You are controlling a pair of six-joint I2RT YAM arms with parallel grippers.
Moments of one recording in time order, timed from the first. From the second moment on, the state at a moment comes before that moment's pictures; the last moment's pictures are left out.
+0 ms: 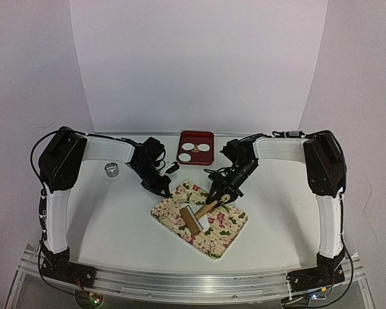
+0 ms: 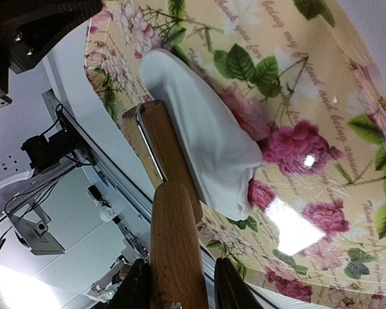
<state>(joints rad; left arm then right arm) -0.62 2.10 1.46 -0.62 0.39 -0.03 0.59 2.17 1.60 -0.99 -0.83 0.40</state>
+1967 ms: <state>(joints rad) -0.63 2.09 1.44 -0.59 0.41 -0.03 0.59 2.15 1.58 -1.00 -0.80 0.39</state>
